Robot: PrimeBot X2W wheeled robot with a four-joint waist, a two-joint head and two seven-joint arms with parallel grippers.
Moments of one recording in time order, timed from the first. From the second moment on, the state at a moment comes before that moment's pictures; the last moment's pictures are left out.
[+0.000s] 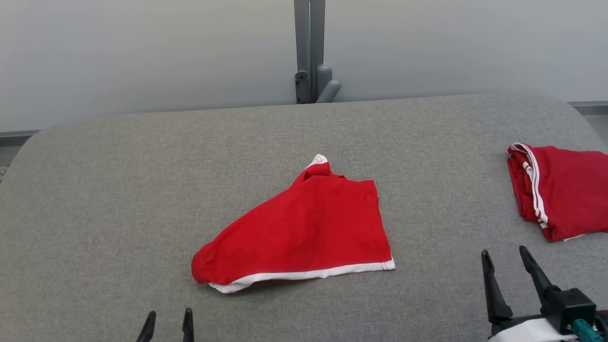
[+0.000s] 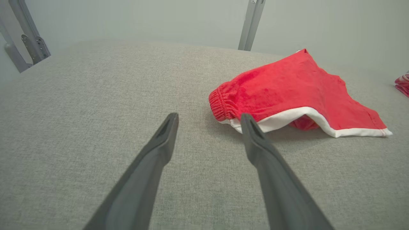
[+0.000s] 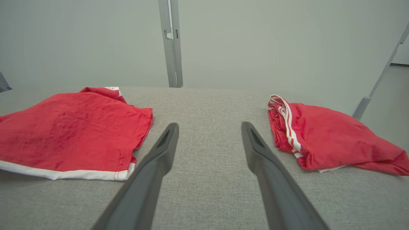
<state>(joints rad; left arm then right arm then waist) 0.25 0.07 -0.05 0.15 -0.23 -0.10 -0.26 0.17 -0.08 -0.08 0.08 0.06 0.13 -0.26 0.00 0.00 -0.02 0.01</state>
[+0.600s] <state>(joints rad) -0.06 0.11 -0.15 0.38 -0.32 -0.12 0.02 -0.15 -0.23 0.34 0.24 0.20 0.13 0.10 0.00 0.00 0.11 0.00</state>
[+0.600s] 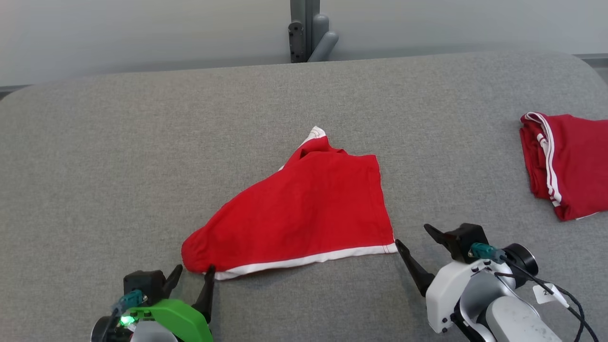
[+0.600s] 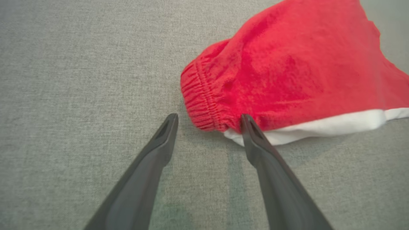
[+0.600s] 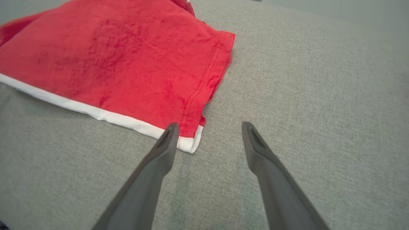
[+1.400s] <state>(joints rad) -0.06 0.11 -0.18 0.31 -0.38 -0.12 0.12 -0.25 -0.24 0.46 0.35 0.25 0.13 0.12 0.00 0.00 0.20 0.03</state>
